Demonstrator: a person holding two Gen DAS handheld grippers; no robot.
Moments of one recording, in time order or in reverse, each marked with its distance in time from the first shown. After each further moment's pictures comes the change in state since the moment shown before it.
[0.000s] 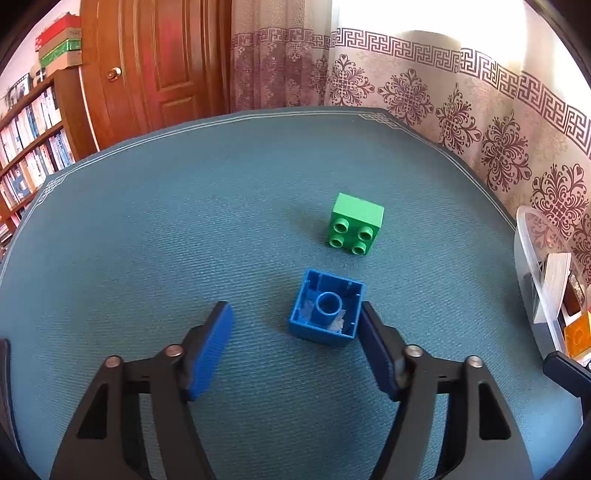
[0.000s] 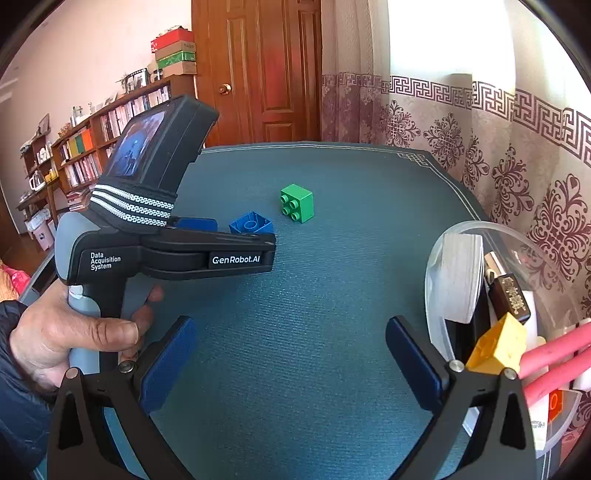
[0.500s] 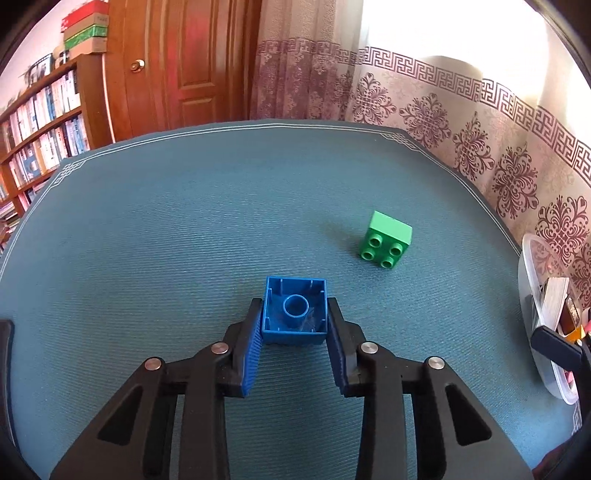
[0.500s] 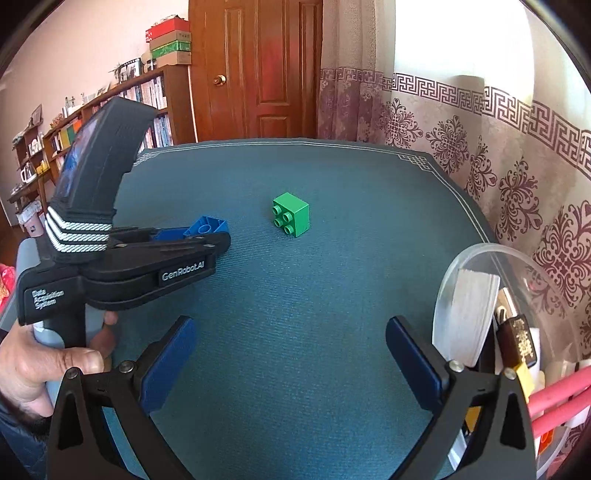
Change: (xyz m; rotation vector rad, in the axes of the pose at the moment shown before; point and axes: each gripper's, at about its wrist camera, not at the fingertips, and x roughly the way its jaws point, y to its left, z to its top) left arm -0.012 0.029 -0.005 -0.095 -0.039 0.013; right arm 0.031 0.001 0.029 -0.026 0.044 -0.053
